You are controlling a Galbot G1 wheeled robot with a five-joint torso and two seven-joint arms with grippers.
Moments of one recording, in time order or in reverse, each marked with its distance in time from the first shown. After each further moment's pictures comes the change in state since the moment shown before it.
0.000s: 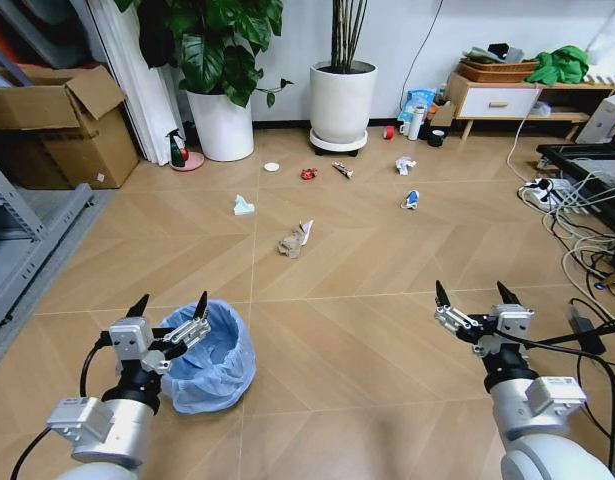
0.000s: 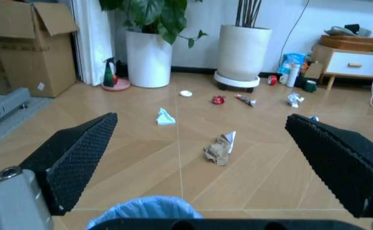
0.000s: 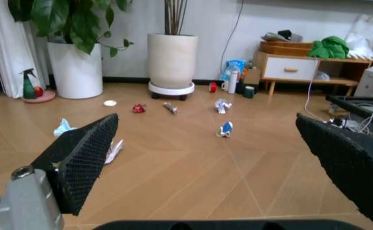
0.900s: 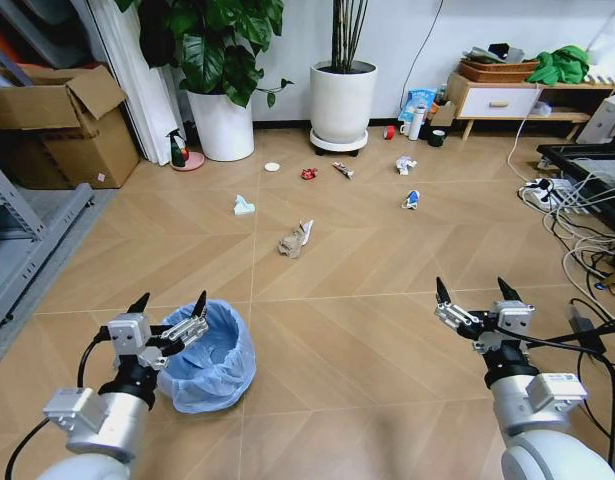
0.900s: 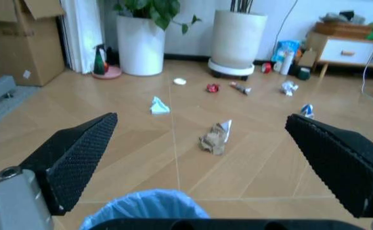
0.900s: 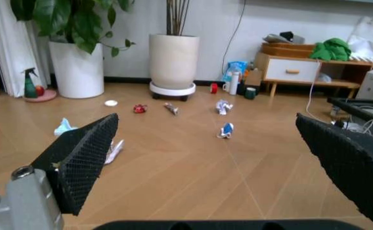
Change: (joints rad) left arm -0.075 0.116 -0.037 0.057 -0.138 0.074 -0.021; right arm 0.011 -0.020 0.003 -0.009 0.010 -0.002 -0.002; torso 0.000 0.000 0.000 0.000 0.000
